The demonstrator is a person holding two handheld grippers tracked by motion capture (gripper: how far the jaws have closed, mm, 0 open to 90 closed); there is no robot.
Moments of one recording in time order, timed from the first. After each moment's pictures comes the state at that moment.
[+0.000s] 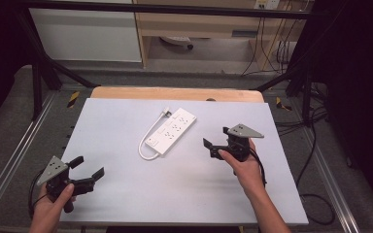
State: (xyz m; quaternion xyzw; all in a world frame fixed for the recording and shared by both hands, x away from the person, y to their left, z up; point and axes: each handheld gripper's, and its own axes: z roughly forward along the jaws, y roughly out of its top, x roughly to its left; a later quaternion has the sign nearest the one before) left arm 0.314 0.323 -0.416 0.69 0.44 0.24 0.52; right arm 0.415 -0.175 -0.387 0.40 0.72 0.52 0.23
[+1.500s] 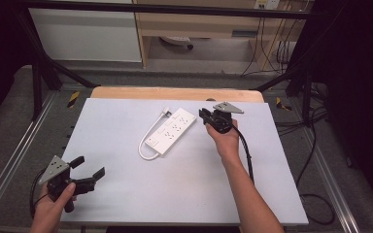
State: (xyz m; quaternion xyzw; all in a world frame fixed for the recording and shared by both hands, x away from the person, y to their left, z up) left arm 0.316 0.322 -0.418 0.69 0.44 0.24 0.52; right arm 0.509 -0.140 -0.399 0.43 0.69 0.53 0.25
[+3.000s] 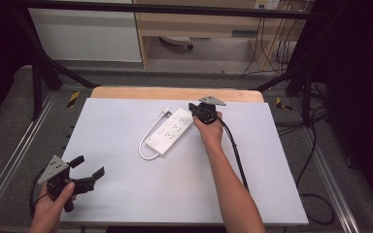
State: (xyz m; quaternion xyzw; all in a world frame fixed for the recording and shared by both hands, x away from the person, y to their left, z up) left arm 0.317 0.324 -0.418 0.69 0.44 0.24 0.52; right arm 0.560 -0.100 -0.422 0.44 0.69 0.52 0.24
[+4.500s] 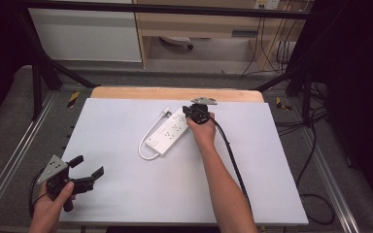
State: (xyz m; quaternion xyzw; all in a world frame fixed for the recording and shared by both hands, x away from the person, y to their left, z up) left arm 0.318 0.326 -0.418 0.69 0.44 0.24 0.52; right arm 0.573 -0.078 -0.439 0.45 0.70 0.50 0.22
